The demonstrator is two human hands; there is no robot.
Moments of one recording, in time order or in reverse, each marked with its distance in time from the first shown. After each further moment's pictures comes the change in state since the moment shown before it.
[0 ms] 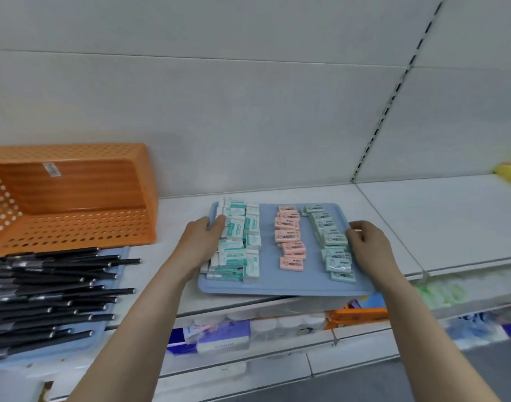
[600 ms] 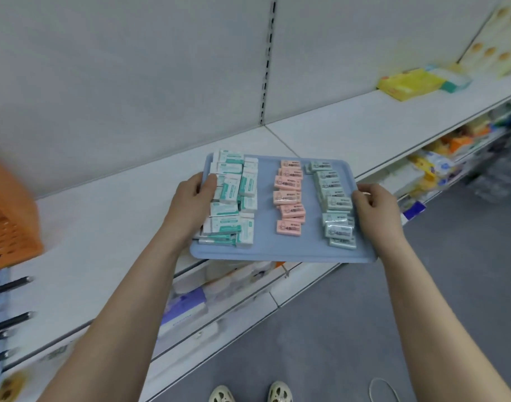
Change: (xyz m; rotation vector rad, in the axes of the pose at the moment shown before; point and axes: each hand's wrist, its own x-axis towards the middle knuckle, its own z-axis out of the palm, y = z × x) left_hand -0.031 0.056 0.105 -0.085 -0.297 0.274; right_hand -0.086 0.082 -0.084 0.105 0.393 0.274
